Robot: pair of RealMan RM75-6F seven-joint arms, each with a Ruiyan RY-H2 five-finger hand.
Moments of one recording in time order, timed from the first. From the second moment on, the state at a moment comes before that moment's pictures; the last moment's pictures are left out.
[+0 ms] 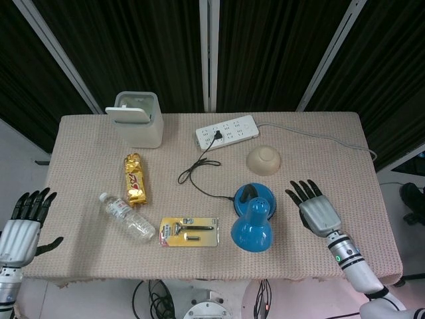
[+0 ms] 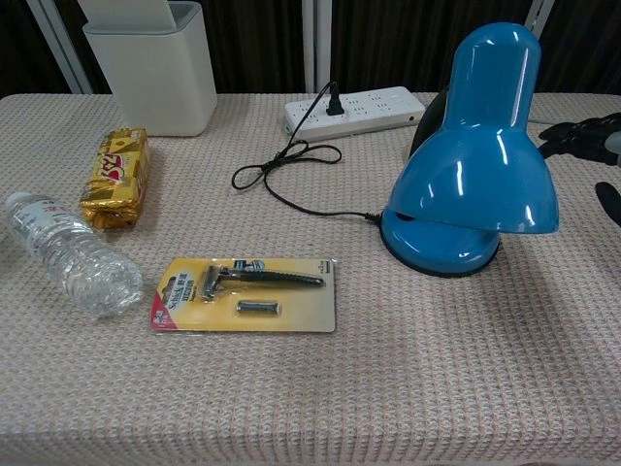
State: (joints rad) left arm -0.09 -1.18 -0.01 -1.48 1.60 1.55 0.02; right arm 0.42 -1.27 0.06 -1.65 -1.36 1.05 -0.46
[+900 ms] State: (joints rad) left arm -0.09 -1.18 -0.01 -1.47 1.60 1.55 0.01; right arm 0.50 -1.41 0.04 -1.58 -1.32 1.00 -0.51
